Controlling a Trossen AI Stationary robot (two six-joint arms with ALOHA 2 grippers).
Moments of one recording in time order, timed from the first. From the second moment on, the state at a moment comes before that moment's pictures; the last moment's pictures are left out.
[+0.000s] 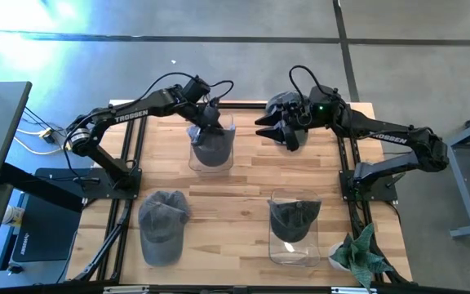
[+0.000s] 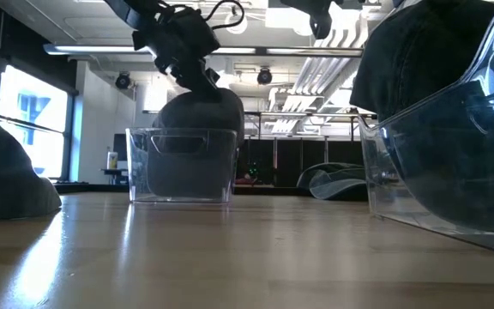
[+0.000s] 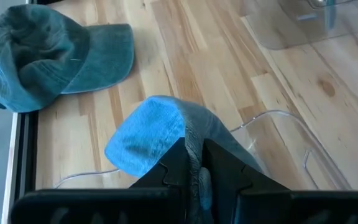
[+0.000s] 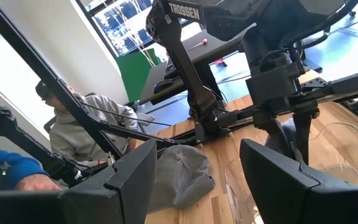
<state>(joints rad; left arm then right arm) 0.57 1.54 1.26 -0.57 0.54 0.70 -0.36 1.22 1.09 0.03 -0.47 0.42</state>
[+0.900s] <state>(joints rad) 0.57 1.54 1.37 -0.62 0.51 0.51 -0.36 1.22 1.09 0.03 -0.47 0.42</state>
